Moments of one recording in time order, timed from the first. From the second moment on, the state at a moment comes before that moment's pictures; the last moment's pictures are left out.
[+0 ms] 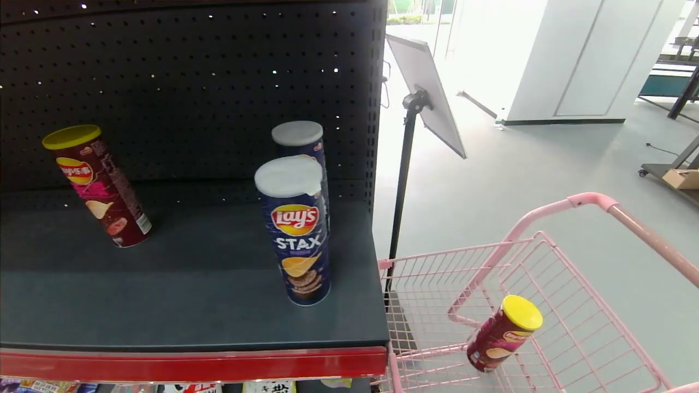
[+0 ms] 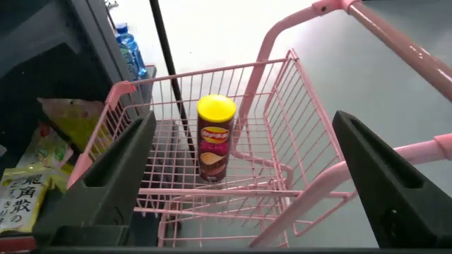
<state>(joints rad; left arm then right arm) -0.01 0.00 0.00 0.00 -0.02 -0.01 0.00 0.00 0.00 0.00 -0.02 0.01</state>
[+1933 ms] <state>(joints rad) -0.01 0.00 0.00 0.00 -0.02 -0.02 0.00 0.00 0.00 0.00 0.00 0.00</state>
